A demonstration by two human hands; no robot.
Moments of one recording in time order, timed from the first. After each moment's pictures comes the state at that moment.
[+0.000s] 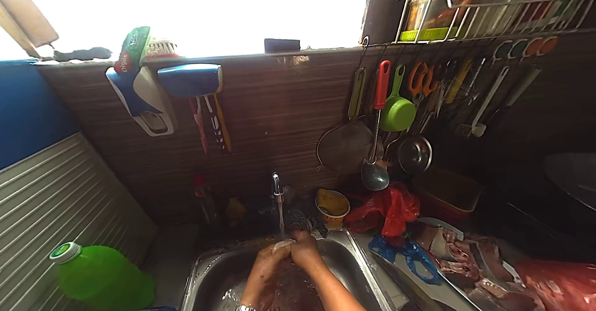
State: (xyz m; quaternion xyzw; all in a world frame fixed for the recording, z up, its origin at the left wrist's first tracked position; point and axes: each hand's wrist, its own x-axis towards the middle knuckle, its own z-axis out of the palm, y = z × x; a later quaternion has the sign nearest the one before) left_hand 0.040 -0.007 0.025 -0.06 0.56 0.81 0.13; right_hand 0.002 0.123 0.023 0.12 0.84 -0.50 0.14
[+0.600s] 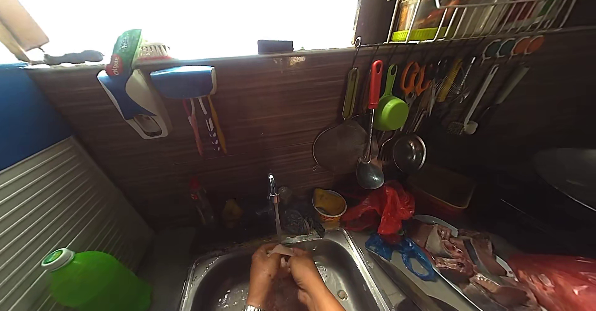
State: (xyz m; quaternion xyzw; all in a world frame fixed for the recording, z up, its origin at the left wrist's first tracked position) left_hand 0.037 0.006 0.015 -0.15 0.68 0.72 0.04; right_hand 0.042 0.107 0.009 0.24 0.62 -0.73 0.14
